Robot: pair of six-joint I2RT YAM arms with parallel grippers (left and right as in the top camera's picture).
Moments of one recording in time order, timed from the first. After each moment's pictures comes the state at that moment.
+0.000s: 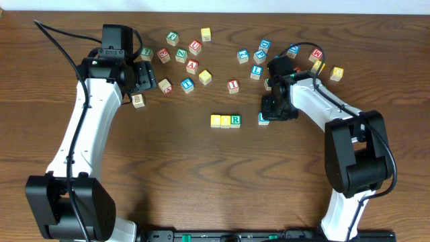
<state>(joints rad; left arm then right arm) -0.05 1.67 1.45 -0.89 -0.11 -0.28 0.28 2.03 1.35 -0.78 -0.04 0.31</state>
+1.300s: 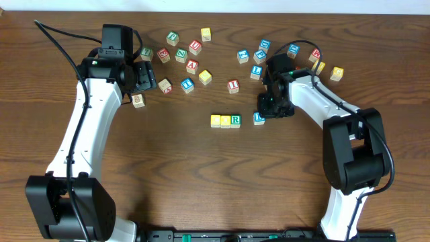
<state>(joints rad) -0.05 1.67 1.45 -0.89 -0.11 -0.28 0.29 2.05 1.38 -0.77 -0.13 0.25</state>
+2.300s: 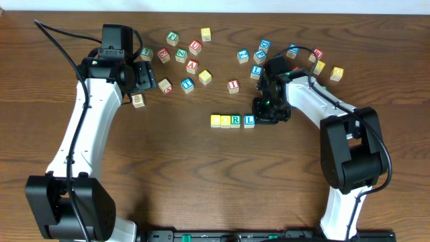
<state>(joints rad) -0.05 1.67 1.45 -0.89 -0.11 -0.28 0.30 2.06 1.39 -0.83 -0.29 0.30</state>
